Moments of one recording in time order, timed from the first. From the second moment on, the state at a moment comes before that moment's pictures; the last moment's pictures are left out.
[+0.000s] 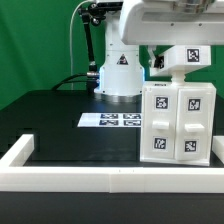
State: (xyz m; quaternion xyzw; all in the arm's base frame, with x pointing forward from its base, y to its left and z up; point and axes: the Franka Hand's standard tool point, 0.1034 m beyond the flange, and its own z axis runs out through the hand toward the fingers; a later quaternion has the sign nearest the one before) arm 0.522 0.058 0.161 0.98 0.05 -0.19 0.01
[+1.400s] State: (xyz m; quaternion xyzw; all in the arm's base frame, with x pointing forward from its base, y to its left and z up) arm 0.520 0.050 0.148 0.98 0.00 -0.21 0.00
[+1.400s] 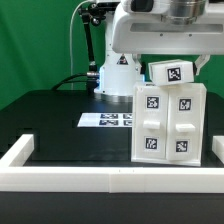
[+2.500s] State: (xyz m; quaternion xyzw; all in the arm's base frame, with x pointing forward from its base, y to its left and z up) arm 0.508 0.043 0.171 1.00 0.07 -0.04 -0.03
